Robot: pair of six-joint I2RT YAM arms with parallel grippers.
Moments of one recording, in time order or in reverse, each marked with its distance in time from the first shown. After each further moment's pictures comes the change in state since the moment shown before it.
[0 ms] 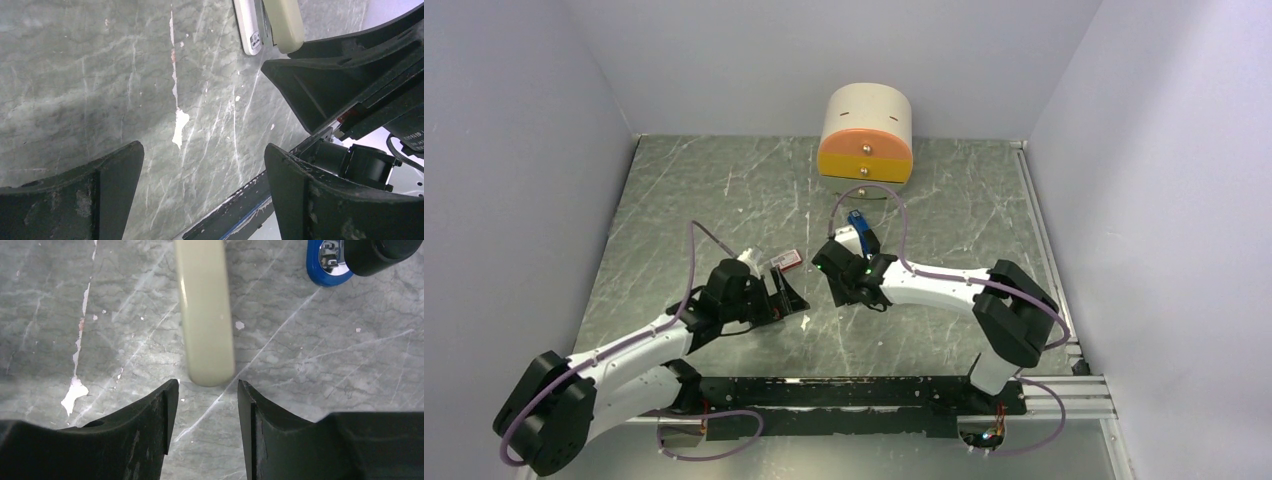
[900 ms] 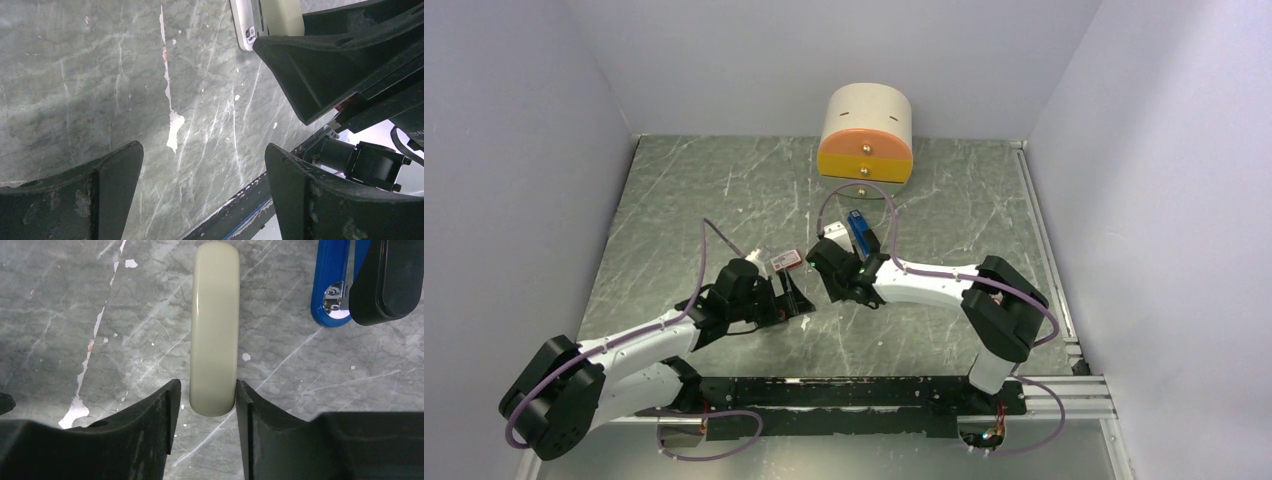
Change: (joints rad) left arm -0.053 0.084 0.017 0.056 -0.018 -0.005; right arm 0.003 0.050 0.027 0.086 0.027 -0.119
